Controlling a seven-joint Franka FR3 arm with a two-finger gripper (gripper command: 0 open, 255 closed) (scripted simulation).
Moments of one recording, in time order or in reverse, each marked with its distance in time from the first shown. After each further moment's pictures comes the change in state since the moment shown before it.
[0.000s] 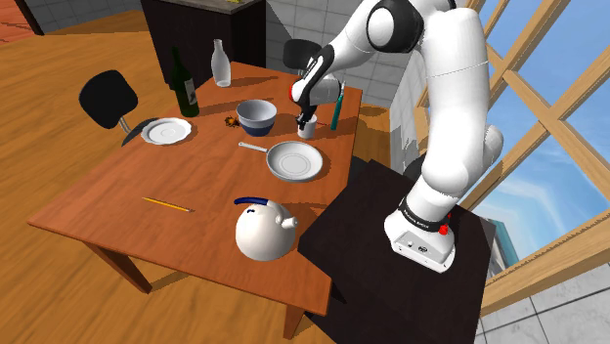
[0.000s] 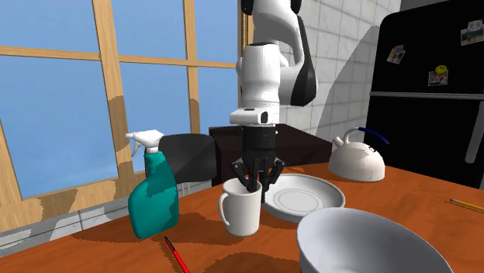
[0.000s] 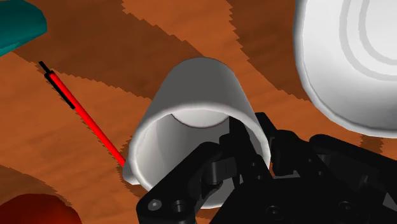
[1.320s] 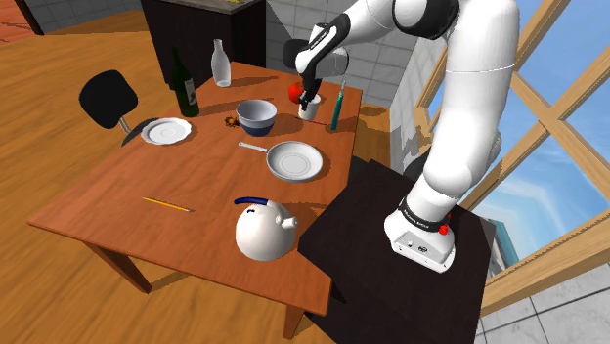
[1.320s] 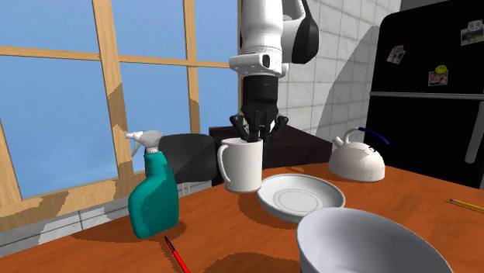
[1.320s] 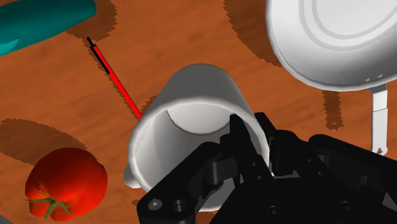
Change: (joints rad) arm 0.049 -0.217 -0.063 -0.026 -0.066 -0.191 0.050
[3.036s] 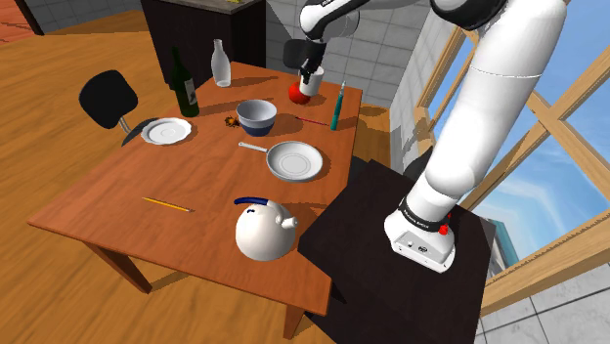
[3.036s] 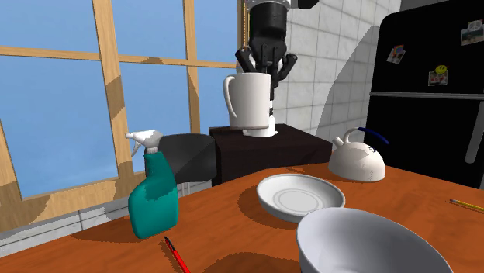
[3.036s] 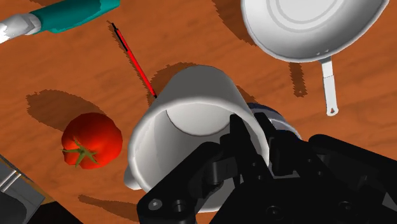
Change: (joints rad) arm 0.045 -0.219 -0.031 0.056 -0.091 -0.269 0.083
